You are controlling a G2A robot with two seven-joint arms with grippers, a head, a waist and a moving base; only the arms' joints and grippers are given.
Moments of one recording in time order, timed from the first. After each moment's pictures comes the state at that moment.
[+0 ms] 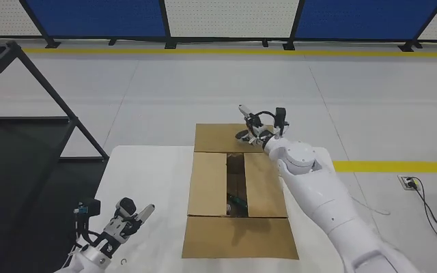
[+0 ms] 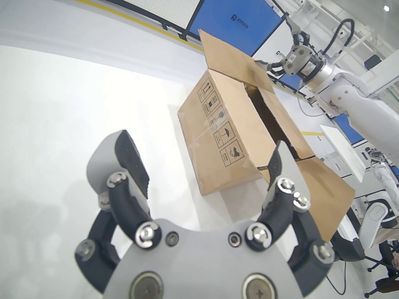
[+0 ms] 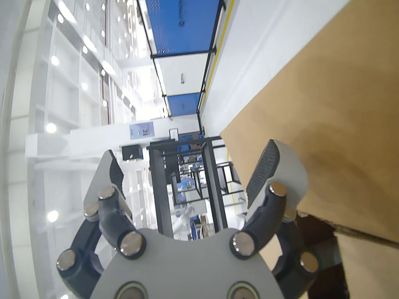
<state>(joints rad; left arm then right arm) 1.49 -1.13 -1.69 -1.85 0.55 -0.35 -0.31 -0.24 -1.43 0.89 -0.67 0.60 -0.04 0.44</state>
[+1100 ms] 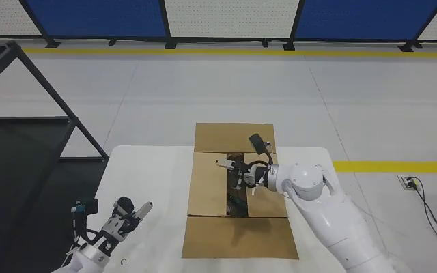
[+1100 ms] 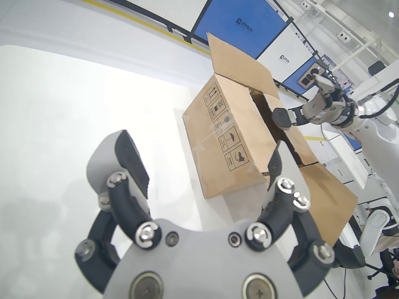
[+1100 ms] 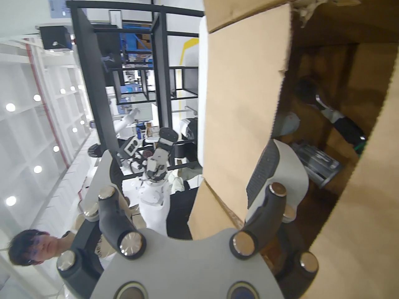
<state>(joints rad) 1.49 -1.13 -1.69 -1.84 0.53 -0.33 -0.31 -0.48 -1.30 0.96 -1.15 0.16 0.19 0.88</state>
